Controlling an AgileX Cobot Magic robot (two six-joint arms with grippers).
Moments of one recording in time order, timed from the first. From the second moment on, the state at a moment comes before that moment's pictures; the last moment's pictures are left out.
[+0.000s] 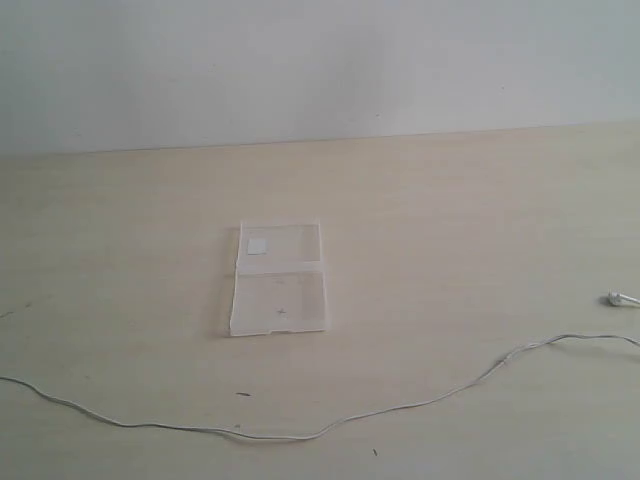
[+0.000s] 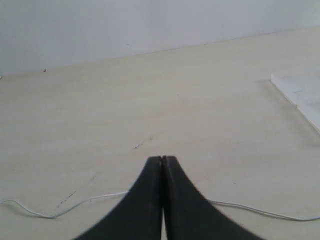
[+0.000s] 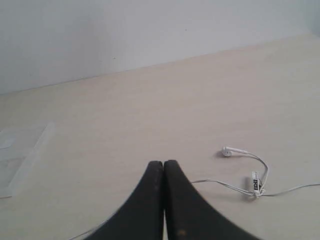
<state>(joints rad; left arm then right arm) 0.07 0.01 0.00 0.10 0.37 -0.01 0.06 0.01 -0.01 0.04 0.34 0.12</state>
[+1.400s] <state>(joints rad) 0.07 0.01 0.00 0.10 0.37 -0.01 0.06 0.14 -0.53 -0.10 0.30 0.02</state>
